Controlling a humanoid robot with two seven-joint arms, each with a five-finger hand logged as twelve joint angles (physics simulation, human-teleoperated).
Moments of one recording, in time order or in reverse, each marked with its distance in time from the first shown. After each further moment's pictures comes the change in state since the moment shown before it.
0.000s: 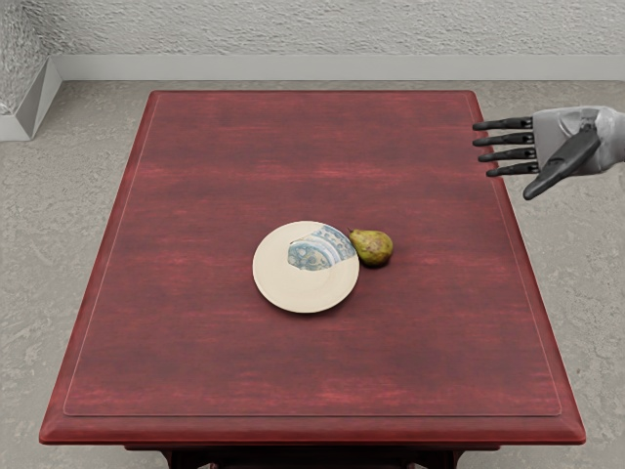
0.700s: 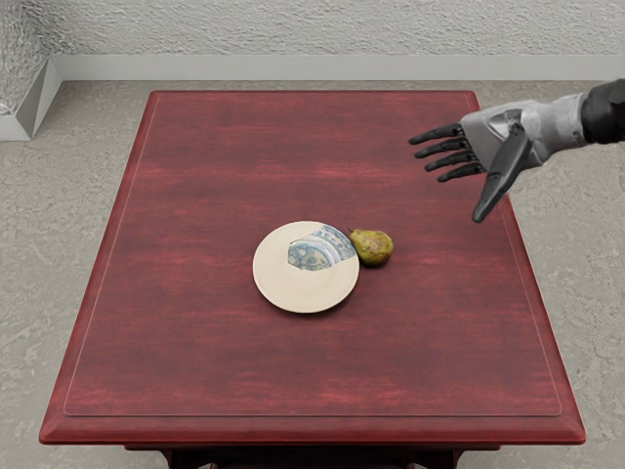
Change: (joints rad) left arm 0.000 0.000 0.000 0.000 0.000 0.000 0.000; right arm 0.193 0.125 -0.138 0.113 -0.201 0.000 0.000
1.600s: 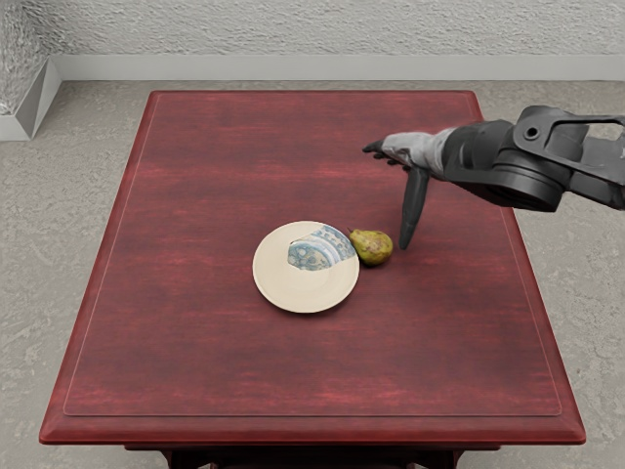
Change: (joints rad) left arm 0.000 0.000 0.001 0.000 0.000 0.000 0.000; right arm 0.132 0.249 -0.278 0.292 -0.500 -0.682 0.000
